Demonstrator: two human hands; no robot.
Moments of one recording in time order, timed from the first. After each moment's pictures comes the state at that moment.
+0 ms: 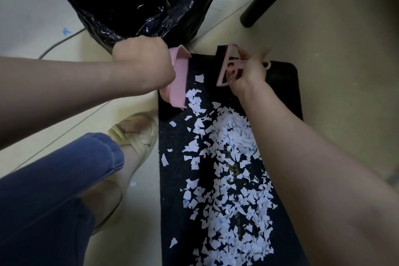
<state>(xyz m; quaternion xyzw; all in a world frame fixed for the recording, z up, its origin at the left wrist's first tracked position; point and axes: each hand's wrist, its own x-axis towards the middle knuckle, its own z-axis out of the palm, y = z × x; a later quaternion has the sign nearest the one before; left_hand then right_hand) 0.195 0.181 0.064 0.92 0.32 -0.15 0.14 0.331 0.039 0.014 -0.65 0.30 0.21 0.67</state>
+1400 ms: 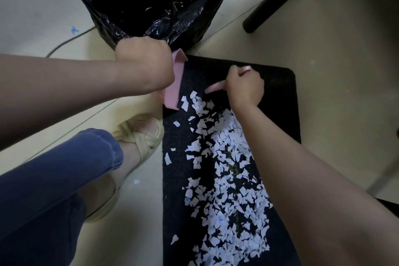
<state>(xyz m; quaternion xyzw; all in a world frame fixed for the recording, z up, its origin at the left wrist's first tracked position) 0.181 0.195 0.070 0.94 0.29 -0.16 0.11 0.288 0.035 0.019 -0.97 0.01 0.08 0.23</state>
